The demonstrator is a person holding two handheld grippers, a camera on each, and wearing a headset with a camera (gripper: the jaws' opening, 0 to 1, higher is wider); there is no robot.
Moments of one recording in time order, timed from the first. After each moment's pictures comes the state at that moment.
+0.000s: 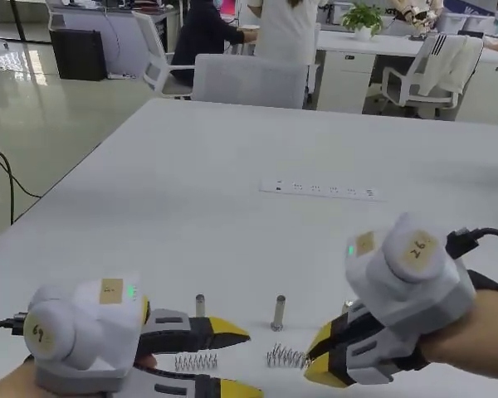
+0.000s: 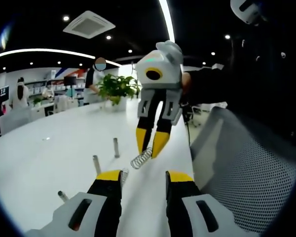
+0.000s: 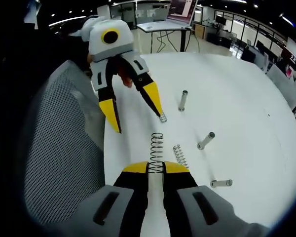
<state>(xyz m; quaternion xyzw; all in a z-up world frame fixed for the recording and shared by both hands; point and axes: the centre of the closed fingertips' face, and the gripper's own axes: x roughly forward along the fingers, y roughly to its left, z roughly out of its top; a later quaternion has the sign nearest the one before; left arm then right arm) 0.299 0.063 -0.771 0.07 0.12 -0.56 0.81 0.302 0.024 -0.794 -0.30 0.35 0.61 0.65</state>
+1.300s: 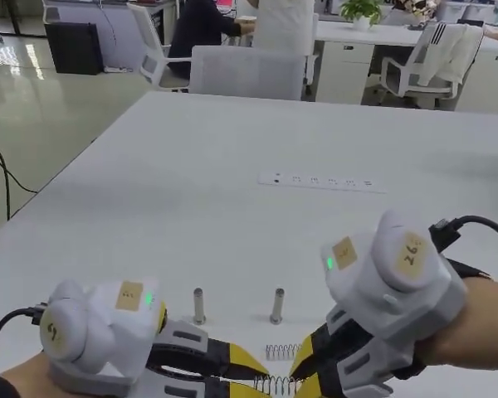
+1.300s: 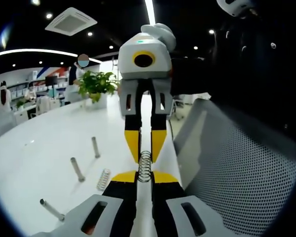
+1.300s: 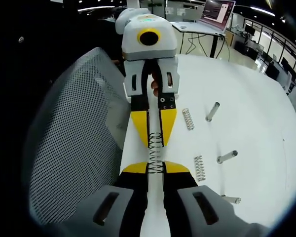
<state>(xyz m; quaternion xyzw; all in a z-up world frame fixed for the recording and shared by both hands) 0.275 0.042 -0.780 0.10 0.13 -0.63 0.76 0.268 0.034 -0.793 -0.33 0.32 0.67 0.57</state>
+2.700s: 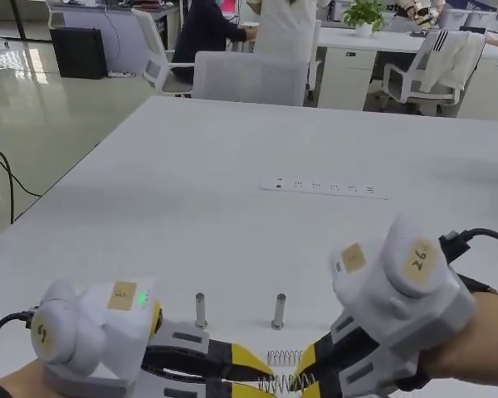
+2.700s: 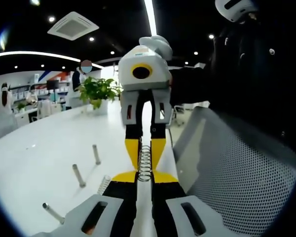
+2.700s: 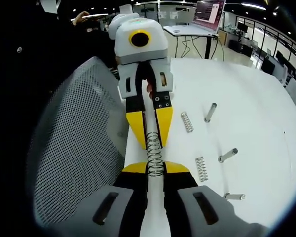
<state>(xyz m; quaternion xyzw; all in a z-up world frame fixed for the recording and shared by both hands) 0.274 0.041 -0.765 0.08 0.11 -0.63 0.77 0.268 0.038 -0.782 -0.29 0.33 0.67 0.60</state>
